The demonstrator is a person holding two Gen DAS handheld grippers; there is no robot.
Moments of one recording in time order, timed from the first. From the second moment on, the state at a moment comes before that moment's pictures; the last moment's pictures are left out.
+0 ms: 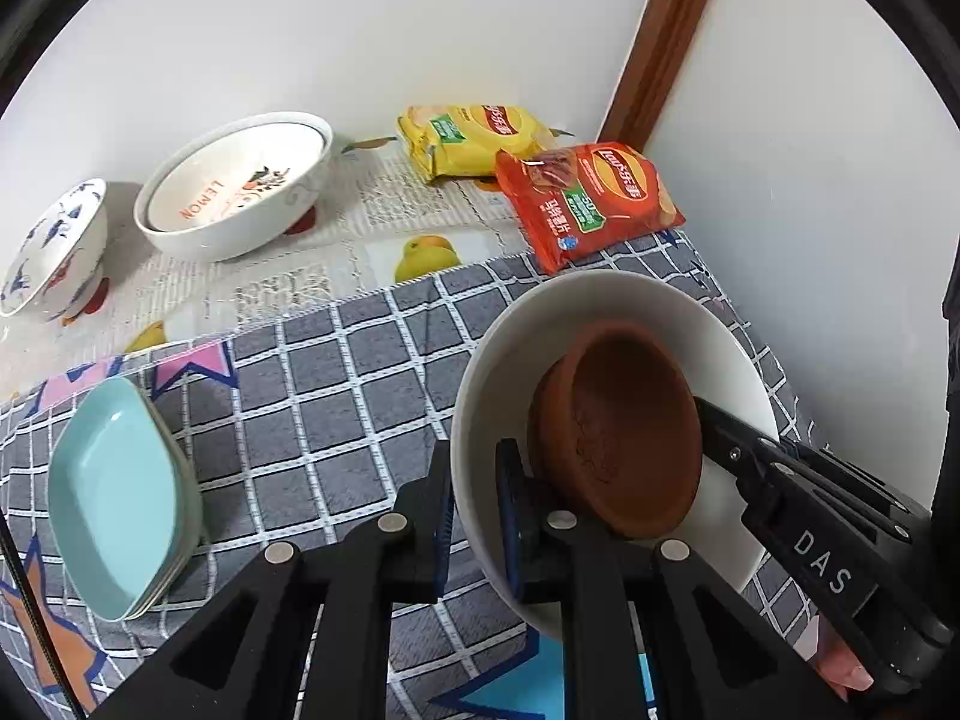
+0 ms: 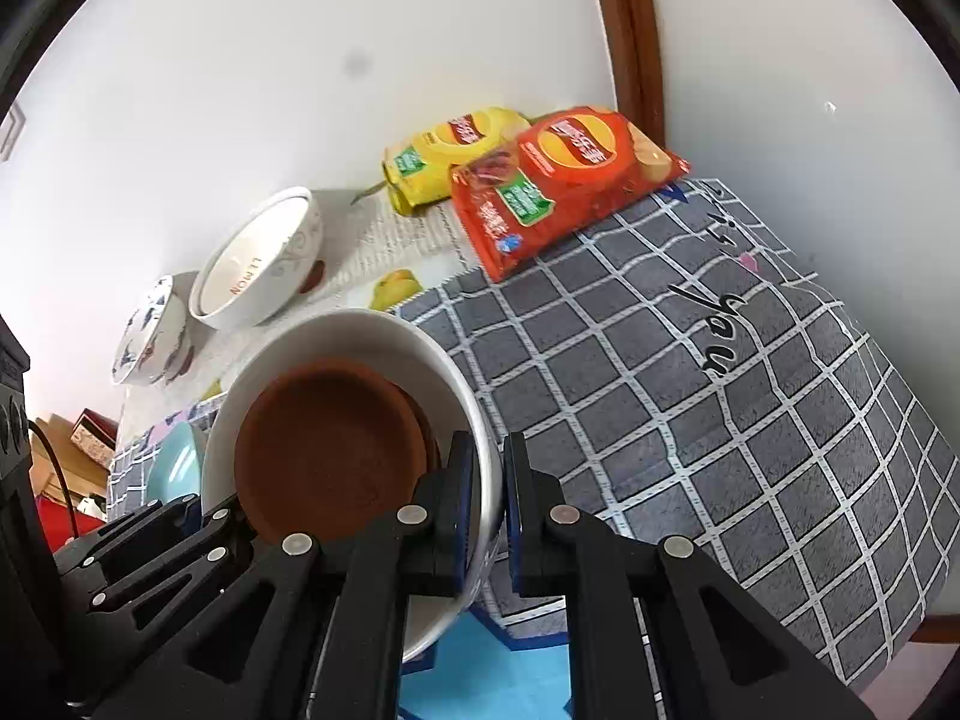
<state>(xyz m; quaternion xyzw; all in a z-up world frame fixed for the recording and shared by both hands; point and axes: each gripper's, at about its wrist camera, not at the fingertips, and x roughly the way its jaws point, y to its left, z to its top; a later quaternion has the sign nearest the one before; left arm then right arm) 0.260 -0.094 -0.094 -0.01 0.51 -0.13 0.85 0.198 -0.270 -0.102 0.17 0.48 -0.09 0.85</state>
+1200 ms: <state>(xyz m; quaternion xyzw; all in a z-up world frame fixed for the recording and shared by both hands) 0.252 -0.033 -0.086 -0.03 0.50 -0.10 0.86 0.210 -0.212 -0.095 0.16 0.48 -0.05 0.86</state>
